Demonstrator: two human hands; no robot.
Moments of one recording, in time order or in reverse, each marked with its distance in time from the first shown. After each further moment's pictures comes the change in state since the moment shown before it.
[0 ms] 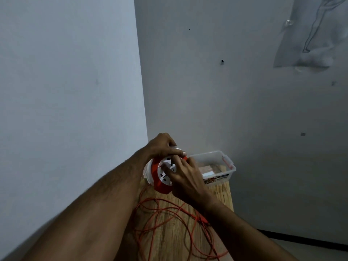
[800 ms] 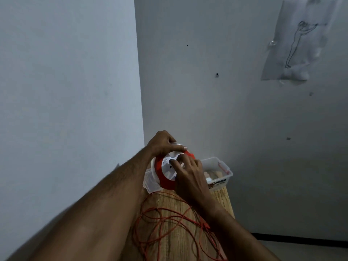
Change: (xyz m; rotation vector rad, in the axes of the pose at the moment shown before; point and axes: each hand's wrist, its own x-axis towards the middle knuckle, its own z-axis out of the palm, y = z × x) left_hand 0.010 -0.006 -0.033 -0.094 0.112 0.100; right_hand 0.030 -0.031 -0.026 0.066 0.160 0.248
